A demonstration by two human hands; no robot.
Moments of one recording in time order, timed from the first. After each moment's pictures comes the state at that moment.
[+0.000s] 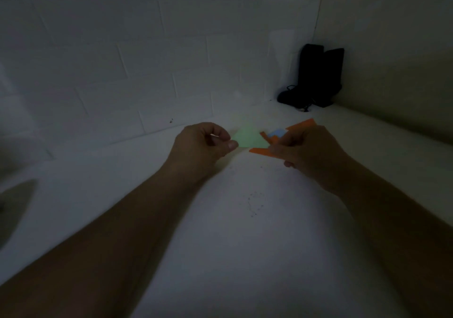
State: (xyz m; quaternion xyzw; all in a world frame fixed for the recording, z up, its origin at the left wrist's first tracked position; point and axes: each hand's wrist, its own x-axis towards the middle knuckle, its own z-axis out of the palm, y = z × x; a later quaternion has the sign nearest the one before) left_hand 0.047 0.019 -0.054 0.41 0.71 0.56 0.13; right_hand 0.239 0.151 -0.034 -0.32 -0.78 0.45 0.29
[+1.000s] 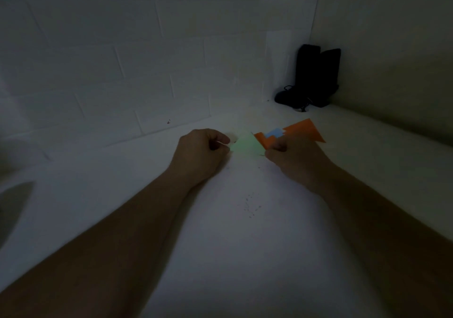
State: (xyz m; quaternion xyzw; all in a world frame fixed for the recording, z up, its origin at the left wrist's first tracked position) left_hand 0.042 0.027 -0.061 0.45 0.80 0.39 0.02; right_hand 0.222 0.168 -0.060 -0.34 -0.87 0.28 0.23
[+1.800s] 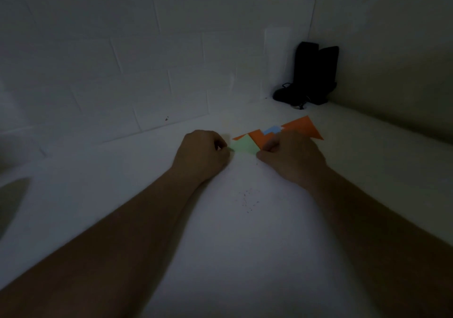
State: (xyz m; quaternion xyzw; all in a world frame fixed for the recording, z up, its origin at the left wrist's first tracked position) left_hand 0.049 0.034 -0.061 0.46 0.84 0.27 -0.03; right_hand 0.216 0.166 -0.065 -0.35 -0.89 0.16 0.23
